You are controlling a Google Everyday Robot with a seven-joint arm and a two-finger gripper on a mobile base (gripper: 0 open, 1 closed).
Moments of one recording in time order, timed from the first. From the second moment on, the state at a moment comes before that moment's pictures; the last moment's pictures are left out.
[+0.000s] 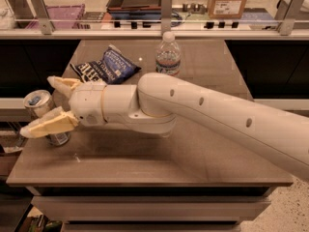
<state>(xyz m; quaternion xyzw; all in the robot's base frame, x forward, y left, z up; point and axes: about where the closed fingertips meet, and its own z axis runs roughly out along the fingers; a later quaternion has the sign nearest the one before) 0.465 0.247 0.907 -0.52 0.50 0.44 0.53</state>
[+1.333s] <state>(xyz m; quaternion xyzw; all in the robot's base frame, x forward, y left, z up) 0.459 0.253 0.911 -0.53 0.49 0.45 0.53</state>
